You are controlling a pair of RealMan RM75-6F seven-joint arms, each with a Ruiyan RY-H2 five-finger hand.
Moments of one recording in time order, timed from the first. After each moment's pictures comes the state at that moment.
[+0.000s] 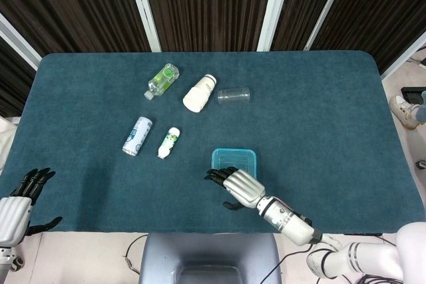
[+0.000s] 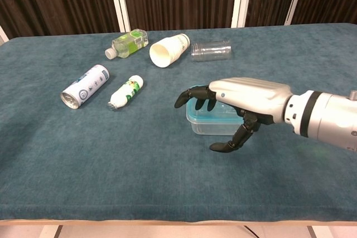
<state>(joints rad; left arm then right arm) -0.08 -1.06 0.02 -1.65 1.59 1.49 -0.08 0.72 -1.56 0.03 -1.53 -1.48 0.93 -0.06</state>
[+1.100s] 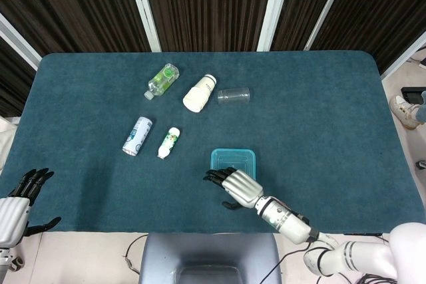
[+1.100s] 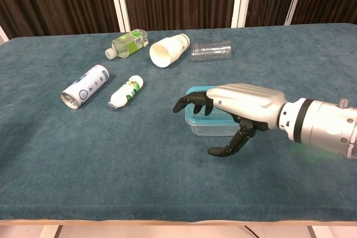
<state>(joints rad) -0.08 -1.05 0.02 -1.65 1.59 1.50 -0.10 0.72 -1.60 0.02 -1.45 -1.48 0.90 -0.05</state>
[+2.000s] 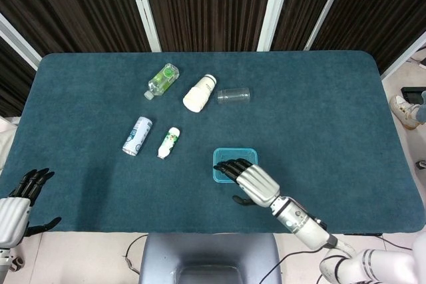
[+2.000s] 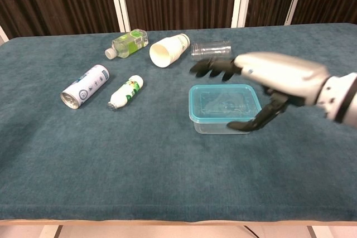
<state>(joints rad) -0.08 -1.06 0.02 -1.65 1.60 1.50 -0.08 0.63 -1.47 0.01 -1.58 -1.59 1.14 -0.08</state>
